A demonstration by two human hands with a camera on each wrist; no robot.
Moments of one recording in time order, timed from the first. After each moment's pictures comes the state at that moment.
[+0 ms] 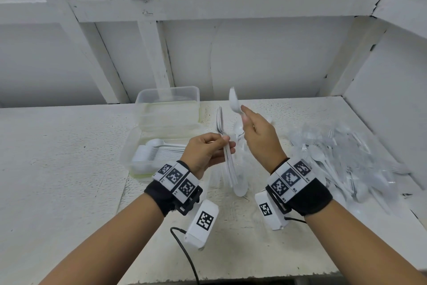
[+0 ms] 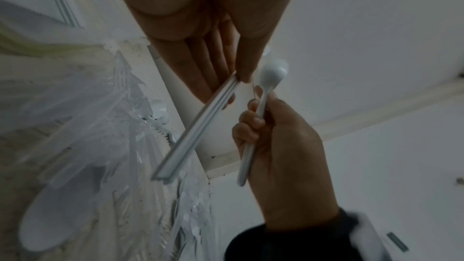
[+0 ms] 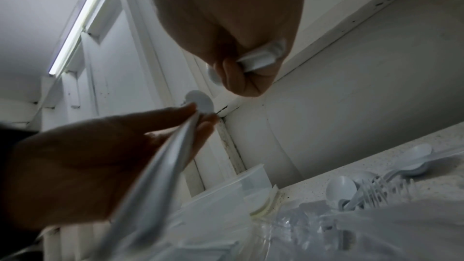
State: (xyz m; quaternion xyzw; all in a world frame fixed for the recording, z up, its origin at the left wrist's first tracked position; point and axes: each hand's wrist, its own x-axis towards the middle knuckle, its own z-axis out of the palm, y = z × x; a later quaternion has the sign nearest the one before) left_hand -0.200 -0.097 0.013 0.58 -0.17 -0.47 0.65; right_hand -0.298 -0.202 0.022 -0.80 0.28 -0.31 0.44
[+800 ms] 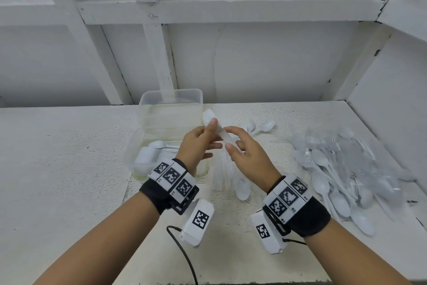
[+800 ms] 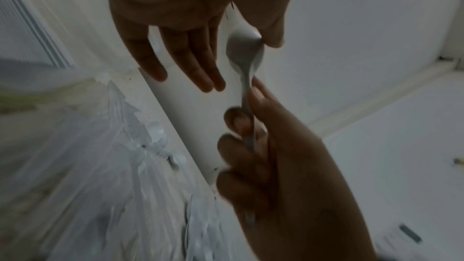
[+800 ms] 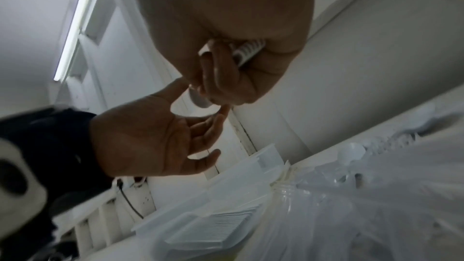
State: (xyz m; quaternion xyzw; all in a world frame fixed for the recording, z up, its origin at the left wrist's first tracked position) left_hand -0.185 -0.095 0.019 0.67 -0.21 -0.35 0.62; right_hand -0.300 -0.175 0.005 -0.80 0.23 -0.21 0.51
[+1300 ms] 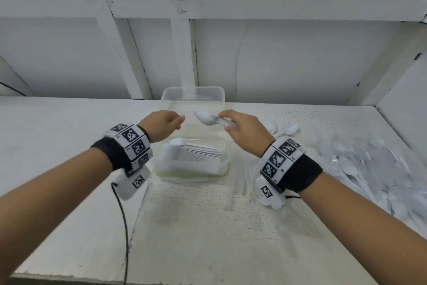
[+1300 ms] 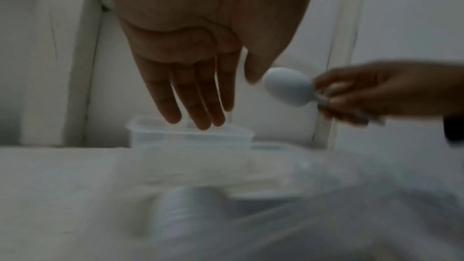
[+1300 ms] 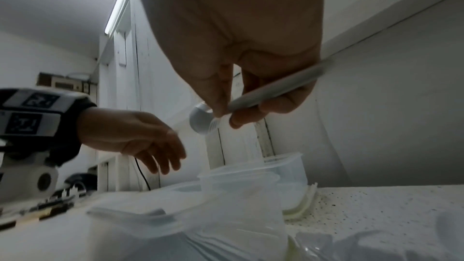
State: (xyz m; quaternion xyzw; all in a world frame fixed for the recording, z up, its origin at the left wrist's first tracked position) left_hand -0.050 -0.040 0.040 0.88 -0.38 -0.20 0.20; right_hand -0.216 -0.191 0.025 -0.93 0.19 -0.12 0.30
